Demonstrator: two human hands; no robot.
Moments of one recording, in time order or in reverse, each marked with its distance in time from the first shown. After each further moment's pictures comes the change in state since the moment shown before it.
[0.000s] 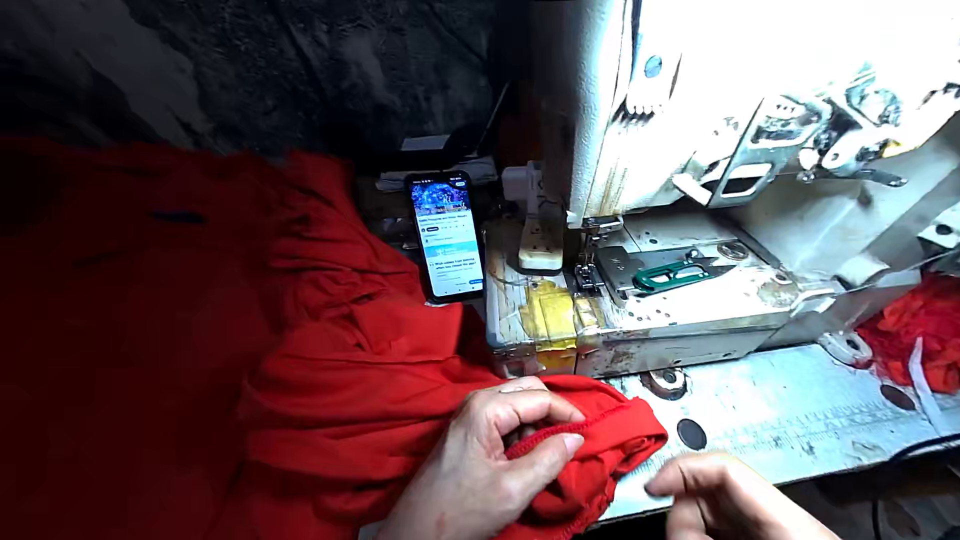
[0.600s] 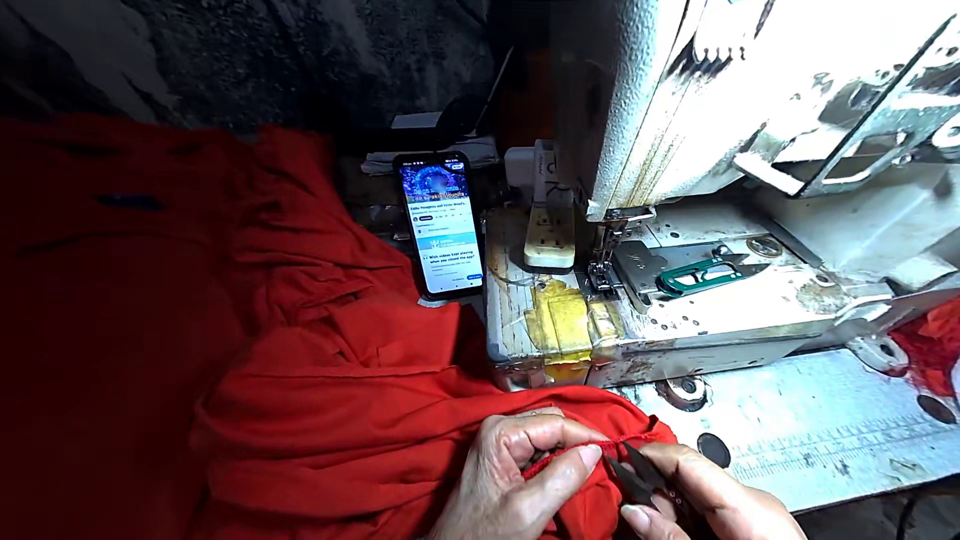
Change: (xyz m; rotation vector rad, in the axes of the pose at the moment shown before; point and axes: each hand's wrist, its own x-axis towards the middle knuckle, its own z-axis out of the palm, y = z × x) left_hand -0.002 -0.018 0.021 -0.235 0.062 -0.082; right_hand 0.022 0.028 0.008 -0.266 -0.047 0.142
